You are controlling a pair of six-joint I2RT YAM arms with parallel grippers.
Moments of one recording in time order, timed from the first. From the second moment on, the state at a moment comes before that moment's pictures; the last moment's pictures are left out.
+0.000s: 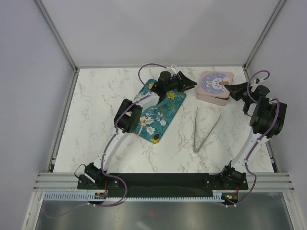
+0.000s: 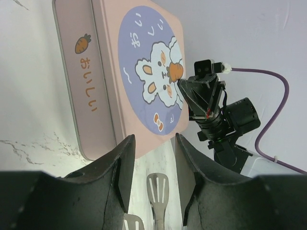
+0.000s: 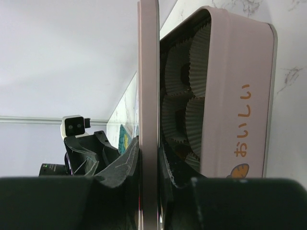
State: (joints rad) left arm -0.60 2.76 2.23 0.45 0.52 -1.19; right arm -0.45 2.13 1.10 0.76 -0.81 1.02
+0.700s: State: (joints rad) left arm -0.61 2.76 2.23 0.45 0.52 -1.19; right arm -0.49 2.10 1.09 0.66 -0.74 0.94
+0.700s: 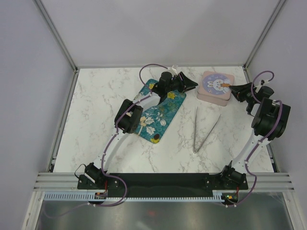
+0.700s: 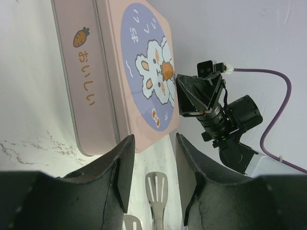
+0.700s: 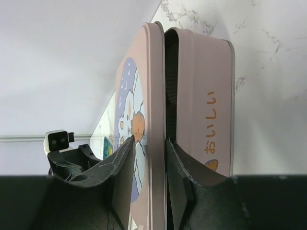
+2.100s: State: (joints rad) left arm -0.64 2.82 2.28 0.45 0.47 -1.19; right arm -0.49 2.06 1.18 0.35 -0.60 0.68
